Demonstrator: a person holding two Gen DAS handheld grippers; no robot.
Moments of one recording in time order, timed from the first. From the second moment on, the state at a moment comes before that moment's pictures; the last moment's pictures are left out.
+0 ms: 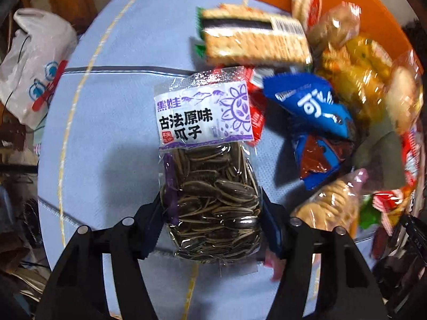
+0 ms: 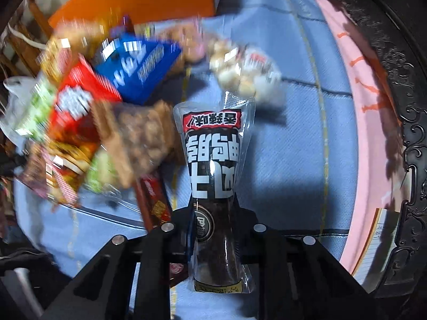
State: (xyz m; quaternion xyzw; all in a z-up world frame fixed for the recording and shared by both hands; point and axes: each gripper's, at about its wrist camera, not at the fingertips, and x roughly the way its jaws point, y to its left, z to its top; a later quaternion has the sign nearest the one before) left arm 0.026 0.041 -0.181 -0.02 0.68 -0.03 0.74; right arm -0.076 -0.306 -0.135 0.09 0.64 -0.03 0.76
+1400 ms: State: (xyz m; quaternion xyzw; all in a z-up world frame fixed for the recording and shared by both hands) left arm 0.248 -0.113 -0.059 0.09 0.54 -0.10 0.83; right arm 0.171 -0.292 -0.041 0.22 0.44 -0.02 0.87
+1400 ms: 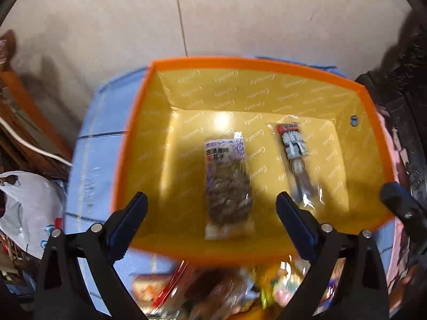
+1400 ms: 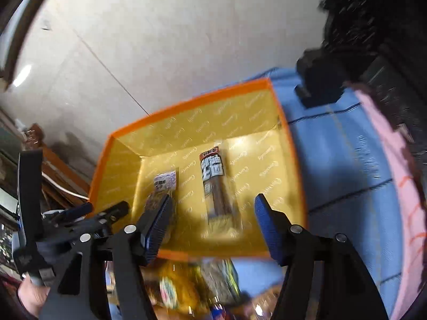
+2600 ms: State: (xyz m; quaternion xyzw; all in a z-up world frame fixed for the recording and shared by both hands) left arm -0.022 -0.035 -0.157 0.11 0.64 -0.21 0.73; right arm -0.084 -0.234 -0.142 0.04 0.62 -0.01 0.78
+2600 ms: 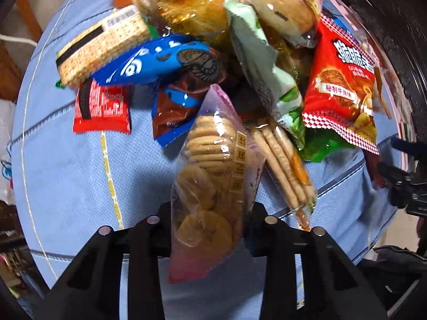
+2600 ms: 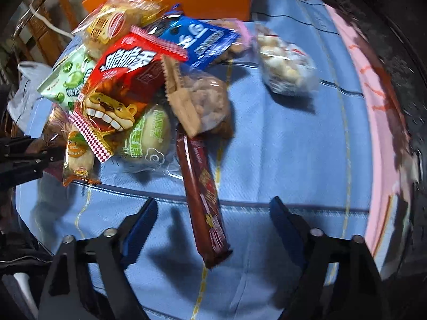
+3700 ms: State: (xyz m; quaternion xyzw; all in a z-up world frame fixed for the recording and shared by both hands) left arm 0.010 -0.020 0.010 0.00 0.52 -0.20 0.83; right arm -0.004 -0.278 -0.054 0.23 0.49 0.15 0.82
